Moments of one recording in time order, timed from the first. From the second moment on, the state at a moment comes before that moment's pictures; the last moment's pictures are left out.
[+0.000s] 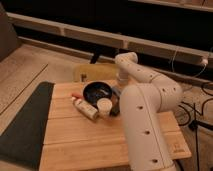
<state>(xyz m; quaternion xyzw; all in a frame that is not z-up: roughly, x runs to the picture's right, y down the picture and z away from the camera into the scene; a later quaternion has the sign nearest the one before) 0.148 0.018 0.984 -0.30 0.19 0.48 0.80</state>
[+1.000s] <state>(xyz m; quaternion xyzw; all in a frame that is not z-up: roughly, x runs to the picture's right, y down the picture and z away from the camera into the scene) 0.110 -0.018 1.039 -0.26 0.15 0.46 0.84</state>
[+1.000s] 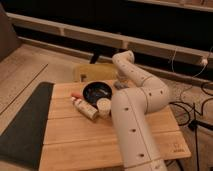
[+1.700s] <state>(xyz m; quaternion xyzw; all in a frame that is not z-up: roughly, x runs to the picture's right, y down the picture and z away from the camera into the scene) 0.093 0.007 0.988 -0.30 0.11 0.45 0.83</state>
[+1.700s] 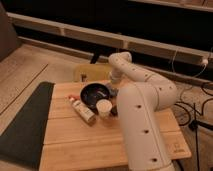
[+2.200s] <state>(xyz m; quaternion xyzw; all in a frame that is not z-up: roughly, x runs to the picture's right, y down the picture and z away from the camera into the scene) 0.150 0.010 0.994 -0.26 0.17 0.48 0.82</state>
